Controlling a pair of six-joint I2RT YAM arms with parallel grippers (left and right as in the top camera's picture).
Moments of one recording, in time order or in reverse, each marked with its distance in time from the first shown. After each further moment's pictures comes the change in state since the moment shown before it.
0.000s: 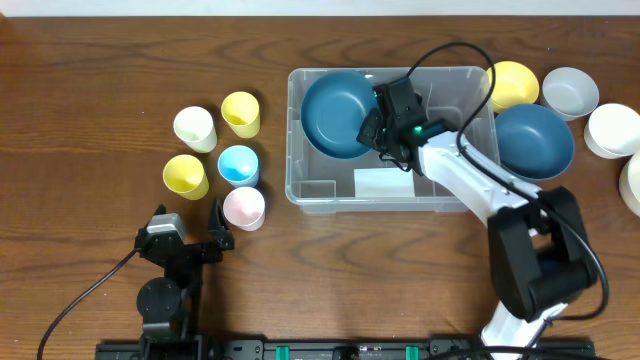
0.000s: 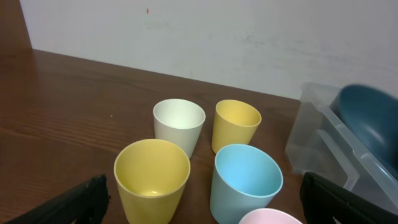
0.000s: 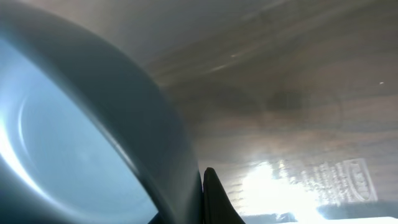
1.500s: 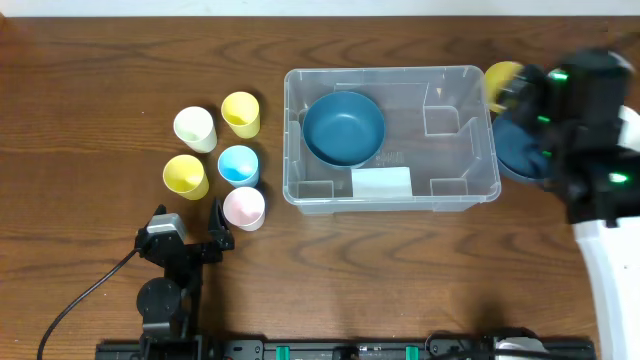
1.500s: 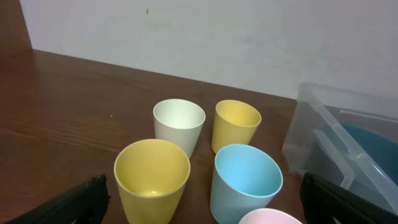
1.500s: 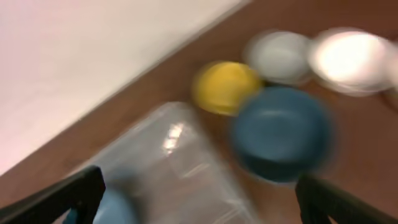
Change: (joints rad) left arm 0.000 0.000 0.000 0.000 0.000 0.000; right arm -0.431 -0.640 0.169 -0.557 0.293 -0.159
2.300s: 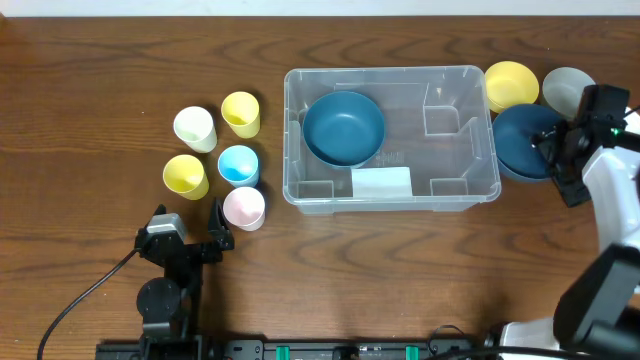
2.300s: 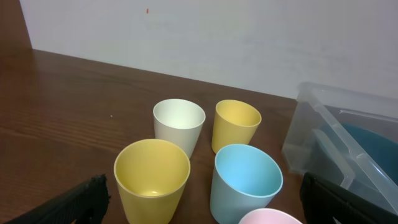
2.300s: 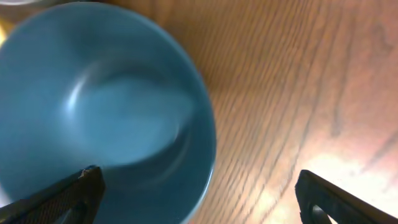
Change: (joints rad) left arm 0.000 0.000 0.000 0.000 0.000 0.000; right arm -0.334 0.411 -0.238 0.162 -0.127 0.129
